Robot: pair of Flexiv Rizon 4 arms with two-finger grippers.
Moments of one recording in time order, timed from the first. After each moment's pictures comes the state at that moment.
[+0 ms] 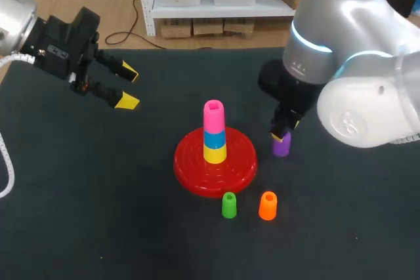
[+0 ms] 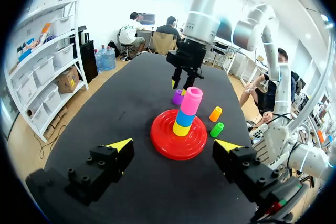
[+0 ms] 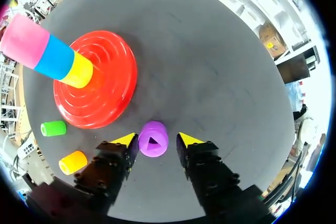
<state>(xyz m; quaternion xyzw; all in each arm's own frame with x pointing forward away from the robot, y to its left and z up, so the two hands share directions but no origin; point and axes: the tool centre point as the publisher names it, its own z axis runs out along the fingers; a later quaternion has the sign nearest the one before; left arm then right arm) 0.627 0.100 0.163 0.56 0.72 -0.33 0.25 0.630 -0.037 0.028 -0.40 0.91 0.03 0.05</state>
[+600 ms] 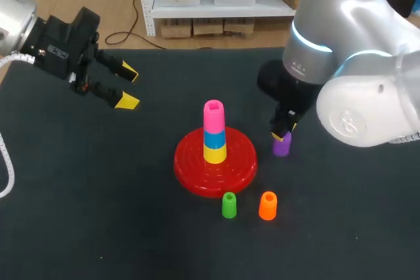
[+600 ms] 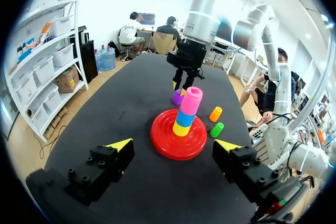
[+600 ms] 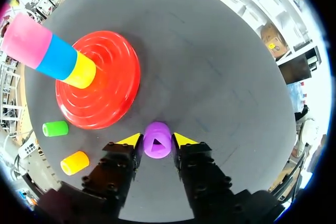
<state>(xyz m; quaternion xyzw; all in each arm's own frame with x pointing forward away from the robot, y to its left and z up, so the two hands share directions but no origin) 0.627 0.100 0.163 0.56 0.72 -0.33 0.25 0.628 -0.035 0.028 -0.40 0.91 0.04 0.05</state>
